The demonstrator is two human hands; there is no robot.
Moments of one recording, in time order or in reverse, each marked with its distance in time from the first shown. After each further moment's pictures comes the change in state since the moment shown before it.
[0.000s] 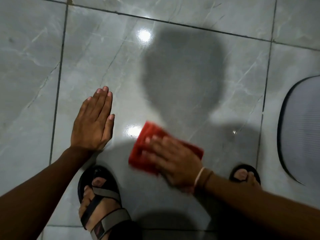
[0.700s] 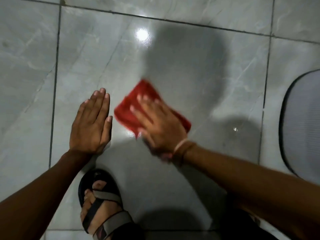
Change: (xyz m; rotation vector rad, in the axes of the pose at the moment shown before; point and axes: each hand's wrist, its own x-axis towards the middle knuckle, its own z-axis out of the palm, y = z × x) left_hand 0.000 0.000 0.000 -0.015 -0.030 -0.025; right_hand 0.088 0.032 -0.019 -0.041 0.078 0.278
